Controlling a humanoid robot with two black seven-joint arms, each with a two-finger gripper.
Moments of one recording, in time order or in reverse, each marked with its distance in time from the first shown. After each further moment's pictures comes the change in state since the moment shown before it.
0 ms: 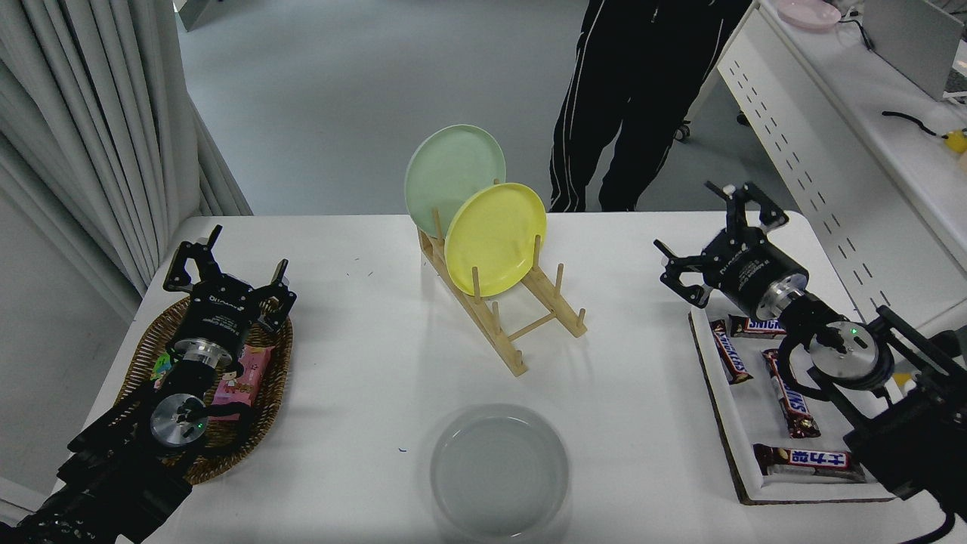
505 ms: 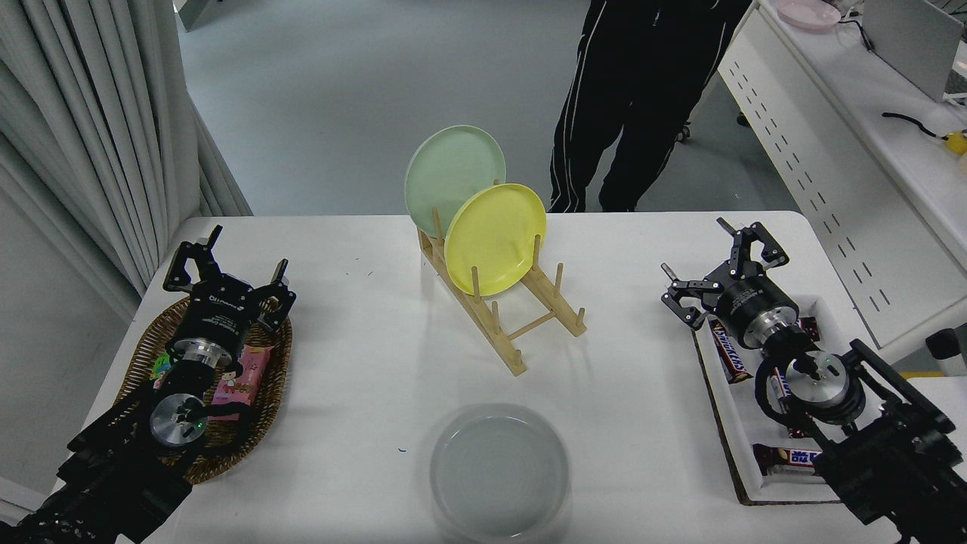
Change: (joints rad) left arm 0.000 0.000 0.000 0.000 0.000 0.000 0.000; right arm -0.025 0.120 0.095 -0.158 -0.013 0.015 0.083
